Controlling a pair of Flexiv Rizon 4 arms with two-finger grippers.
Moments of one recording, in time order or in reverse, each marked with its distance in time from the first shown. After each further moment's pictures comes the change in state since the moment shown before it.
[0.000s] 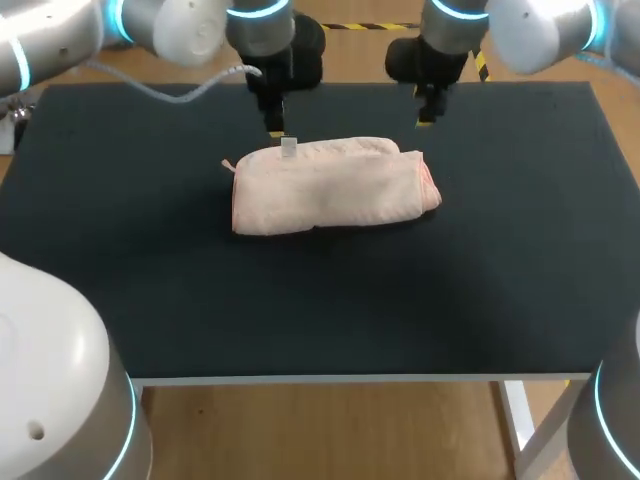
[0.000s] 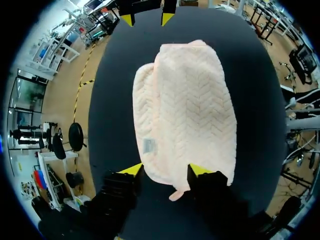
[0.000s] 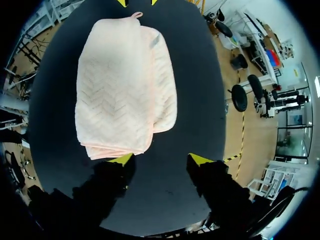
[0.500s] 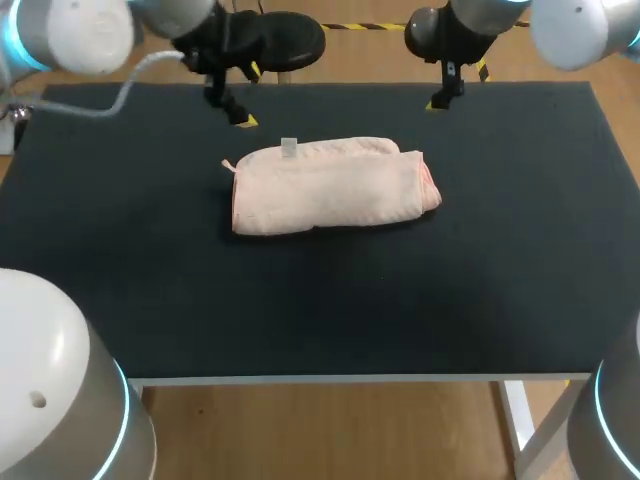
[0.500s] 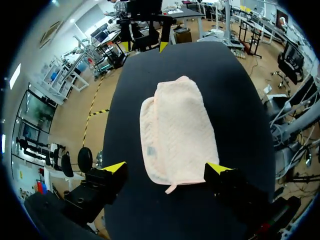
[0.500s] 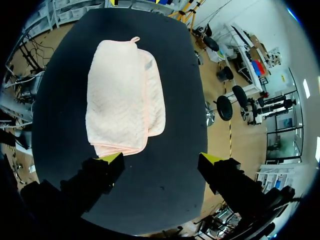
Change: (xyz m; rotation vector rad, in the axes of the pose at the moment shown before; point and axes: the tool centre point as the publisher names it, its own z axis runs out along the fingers) left arm 0.026 0.032 -0.072 0.312 -0.056 0.004; right arm 0.004 0.003 -0.061 -0.105 -0.091 0.015
